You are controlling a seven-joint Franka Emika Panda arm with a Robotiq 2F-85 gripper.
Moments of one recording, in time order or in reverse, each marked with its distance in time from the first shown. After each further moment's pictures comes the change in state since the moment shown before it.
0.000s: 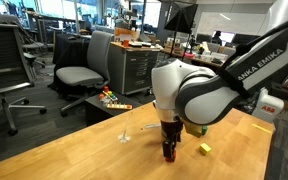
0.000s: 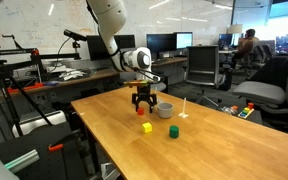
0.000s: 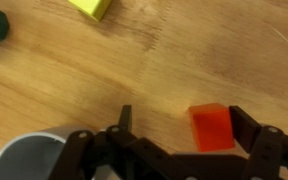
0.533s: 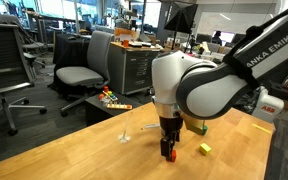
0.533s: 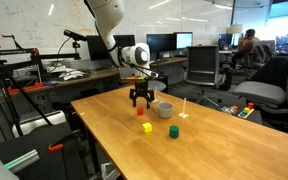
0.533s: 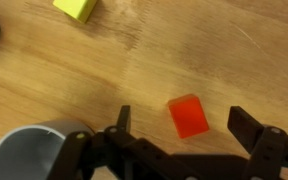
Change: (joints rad) arm -0.003 -0.048 0.020 -0.027 0.041 -0.001 0.000
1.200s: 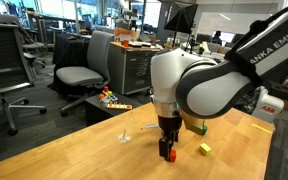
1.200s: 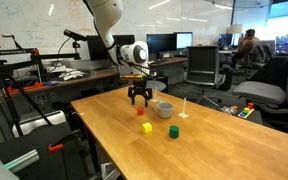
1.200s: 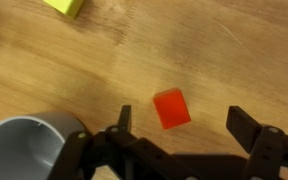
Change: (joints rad) arm 0.000 -0.015 0.021 -0.001 0.010 0.000 0.000
